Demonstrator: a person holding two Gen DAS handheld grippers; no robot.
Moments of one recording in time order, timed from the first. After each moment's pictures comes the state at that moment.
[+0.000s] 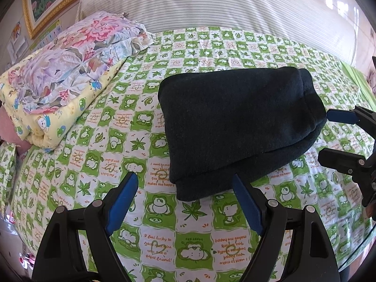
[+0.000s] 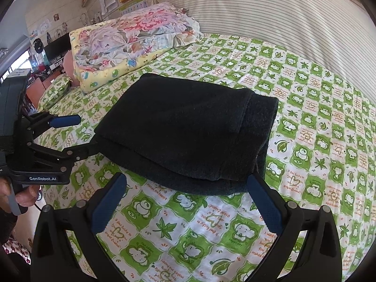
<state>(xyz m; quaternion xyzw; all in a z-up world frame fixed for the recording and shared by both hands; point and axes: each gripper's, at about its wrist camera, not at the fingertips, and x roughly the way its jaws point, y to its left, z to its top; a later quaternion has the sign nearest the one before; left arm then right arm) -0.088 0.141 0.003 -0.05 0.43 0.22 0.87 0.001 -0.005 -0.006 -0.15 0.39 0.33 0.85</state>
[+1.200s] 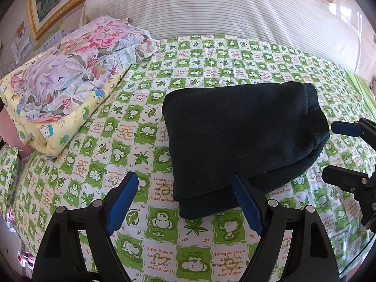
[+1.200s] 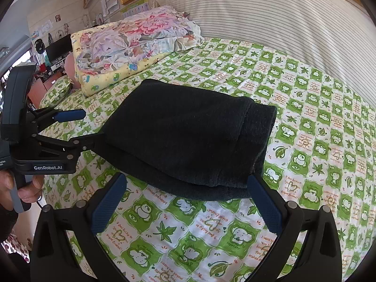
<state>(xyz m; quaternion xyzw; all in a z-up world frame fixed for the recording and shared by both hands) -0.079 0.145 0.011 -0.05 0.42 0.23 0.88 0.002 -0.004 0.001 -0.14 0.38 0.33 0.85</state>
